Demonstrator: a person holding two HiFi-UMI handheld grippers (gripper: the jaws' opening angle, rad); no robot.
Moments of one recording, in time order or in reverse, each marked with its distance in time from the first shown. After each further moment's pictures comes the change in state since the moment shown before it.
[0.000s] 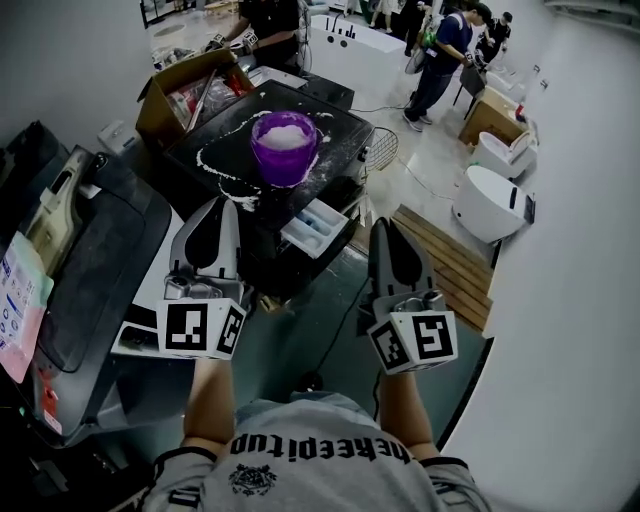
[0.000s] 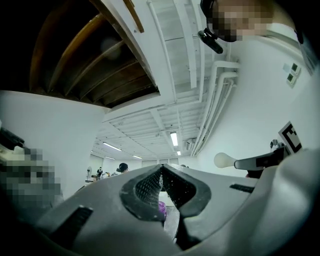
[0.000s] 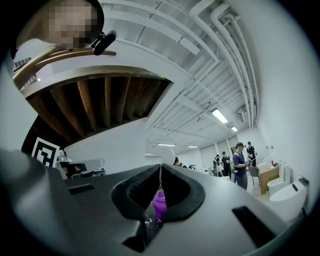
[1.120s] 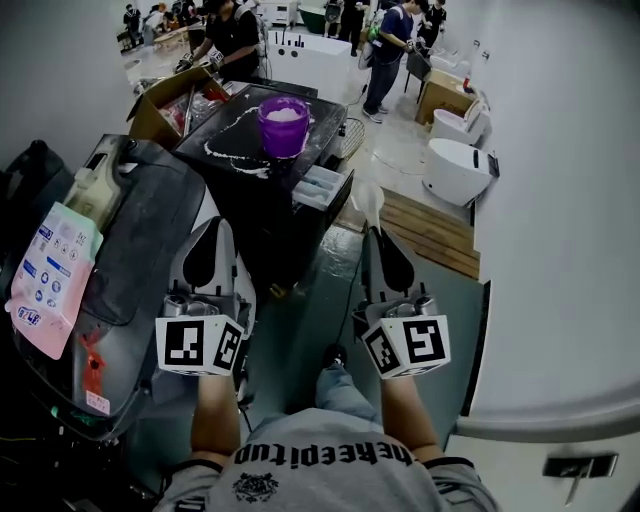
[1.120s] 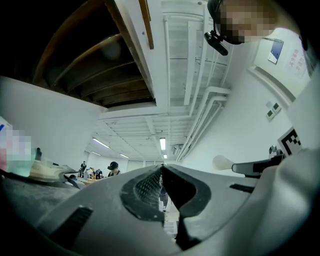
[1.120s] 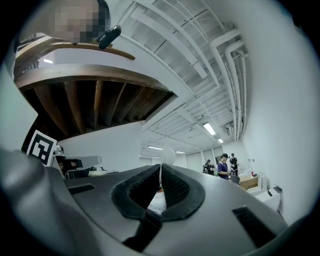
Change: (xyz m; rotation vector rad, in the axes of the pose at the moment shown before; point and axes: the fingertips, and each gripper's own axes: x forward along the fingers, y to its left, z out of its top) left arm -0.219 0.046 0.069 -0.096 -0.017 -0.165; right arm -0.164 0.203 0.025 -0.094 -0.033 -0.179
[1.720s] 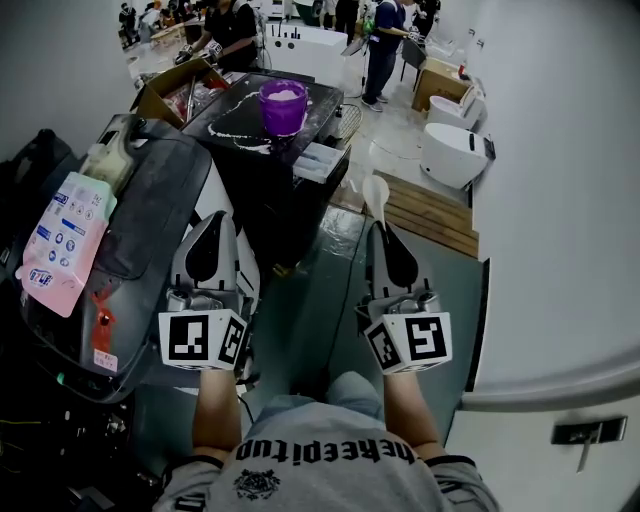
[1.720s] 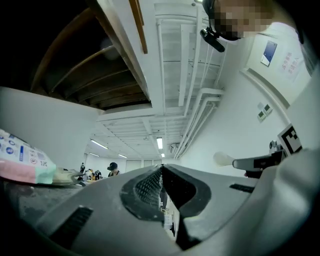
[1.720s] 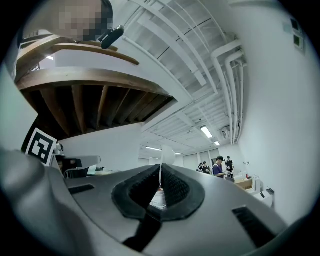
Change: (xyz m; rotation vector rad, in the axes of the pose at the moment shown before) left arm -0.078 -0.028 0.024 0.033 0.018 -0.029; right arm -0.084 0.036 0.022 -0.030 -0.010 -0.036
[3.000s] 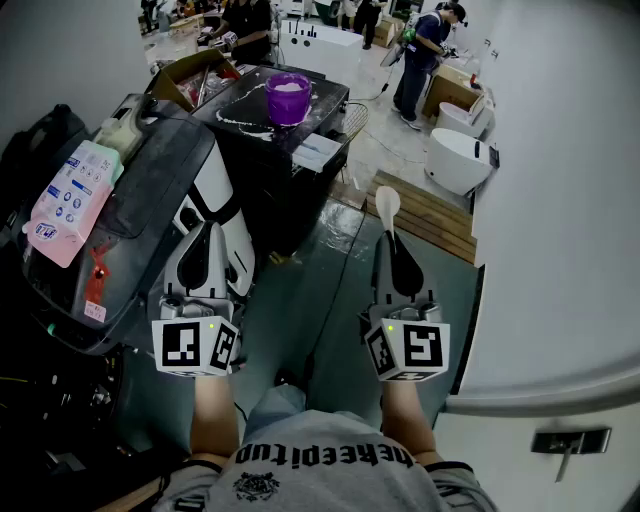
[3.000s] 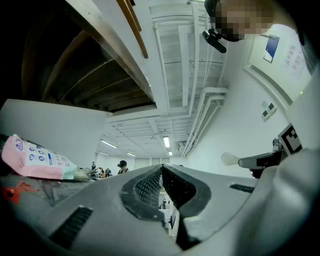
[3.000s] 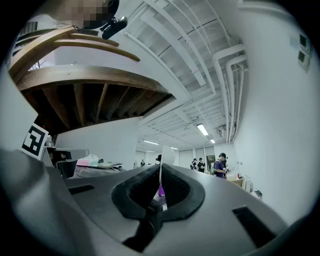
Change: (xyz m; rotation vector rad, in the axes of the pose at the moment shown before) left arm -0.069 -0.046 0.018 -0.003 0.020 0.107; right arm -0.078 -0.028 0.018 -0.047 0.086 -0.053
